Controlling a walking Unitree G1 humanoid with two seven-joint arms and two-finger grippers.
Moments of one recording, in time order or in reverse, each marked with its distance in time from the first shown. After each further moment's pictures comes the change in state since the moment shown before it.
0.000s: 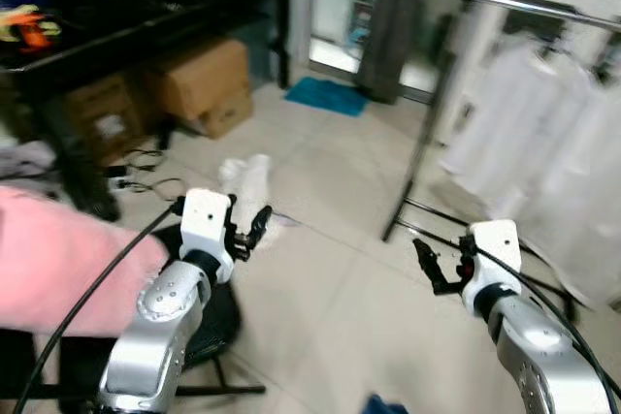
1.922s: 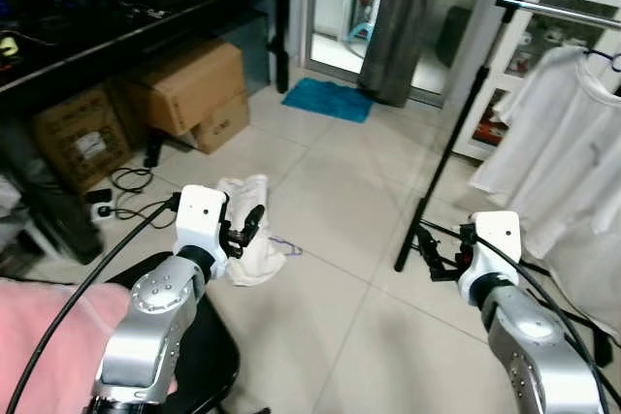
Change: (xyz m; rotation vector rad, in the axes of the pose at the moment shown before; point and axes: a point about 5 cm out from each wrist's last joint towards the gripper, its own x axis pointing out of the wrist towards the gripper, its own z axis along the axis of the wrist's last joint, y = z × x) left arm 0.005 0.004 0.001 0.003 0.033 0.014; right arm 0.005 -0.006 0.011 0.020 -0.051 -0.085
